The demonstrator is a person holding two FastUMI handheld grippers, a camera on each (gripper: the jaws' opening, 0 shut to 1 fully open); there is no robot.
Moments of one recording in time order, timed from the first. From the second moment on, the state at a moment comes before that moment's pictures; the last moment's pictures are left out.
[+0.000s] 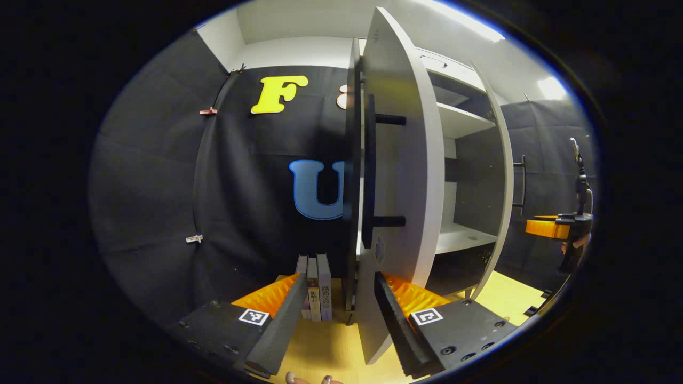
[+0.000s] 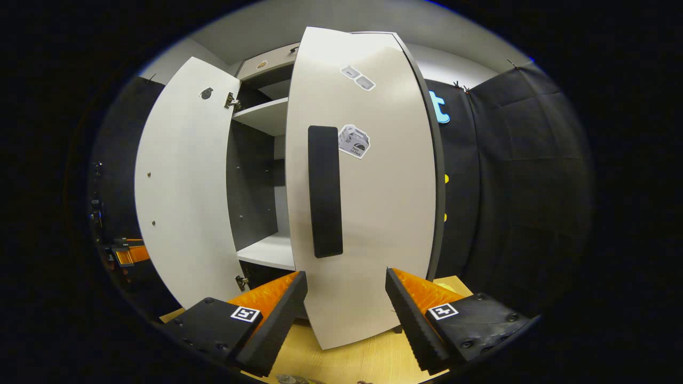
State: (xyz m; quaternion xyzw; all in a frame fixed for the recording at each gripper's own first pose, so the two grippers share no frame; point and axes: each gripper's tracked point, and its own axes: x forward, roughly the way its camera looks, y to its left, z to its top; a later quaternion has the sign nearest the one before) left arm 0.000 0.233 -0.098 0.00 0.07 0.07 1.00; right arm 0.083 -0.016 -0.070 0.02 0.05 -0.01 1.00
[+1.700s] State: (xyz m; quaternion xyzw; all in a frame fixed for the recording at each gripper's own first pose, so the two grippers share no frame) left arm 0.105 0.041 -0.080 0.03 0.04 0.01 1.00; right arm 0.077 -0.104 -0.033 0.04 0.02 0.04 1.00
